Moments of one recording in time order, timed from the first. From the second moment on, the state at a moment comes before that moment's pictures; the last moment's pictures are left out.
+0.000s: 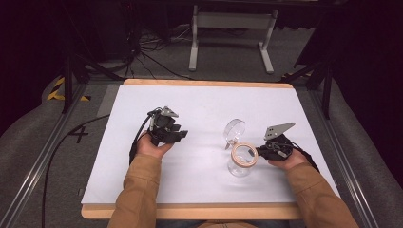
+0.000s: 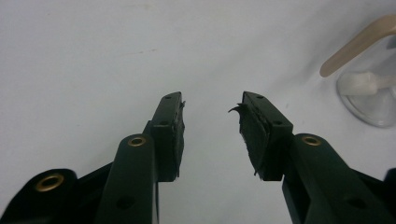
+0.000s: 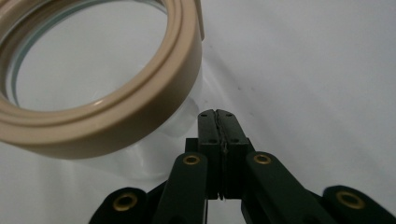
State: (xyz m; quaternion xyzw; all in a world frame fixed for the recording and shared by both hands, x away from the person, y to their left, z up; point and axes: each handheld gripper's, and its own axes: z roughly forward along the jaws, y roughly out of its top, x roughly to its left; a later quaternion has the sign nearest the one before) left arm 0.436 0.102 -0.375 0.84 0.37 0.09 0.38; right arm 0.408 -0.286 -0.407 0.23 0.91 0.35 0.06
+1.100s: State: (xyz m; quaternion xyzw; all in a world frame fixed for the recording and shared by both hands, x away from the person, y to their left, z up) left arm 0.446 0.075 -0.367 0.85 0.33 0.04 0.40; right arm 0.381 -0.271 -0.422 0.19 0.93 0.33 0.01
